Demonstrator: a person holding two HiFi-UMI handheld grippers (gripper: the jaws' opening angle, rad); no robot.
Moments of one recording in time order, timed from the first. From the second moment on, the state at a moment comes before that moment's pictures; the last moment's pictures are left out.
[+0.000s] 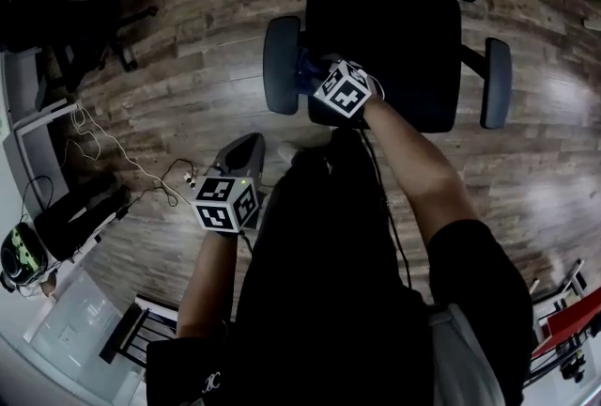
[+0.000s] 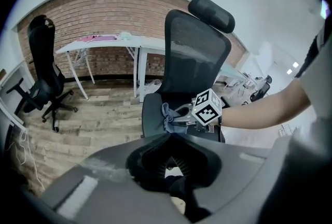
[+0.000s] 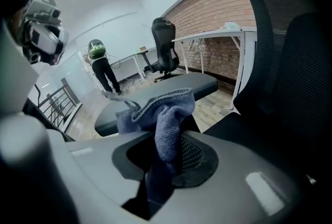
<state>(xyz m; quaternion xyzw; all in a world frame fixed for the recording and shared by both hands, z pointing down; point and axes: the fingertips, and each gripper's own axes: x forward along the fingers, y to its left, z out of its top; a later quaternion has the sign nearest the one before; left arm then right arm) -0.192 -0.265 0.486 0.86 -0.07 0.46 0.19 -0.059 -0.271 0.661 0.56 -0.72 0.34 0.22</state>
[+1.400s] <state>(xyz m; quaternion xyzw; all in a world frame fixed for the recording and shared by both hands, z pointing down) -0.232 -0.300 0.519 0.84 -0.16 0.47 0.24 -0.015 -0.326 0.771 0.58 -0.65 0.49 0.10</state>
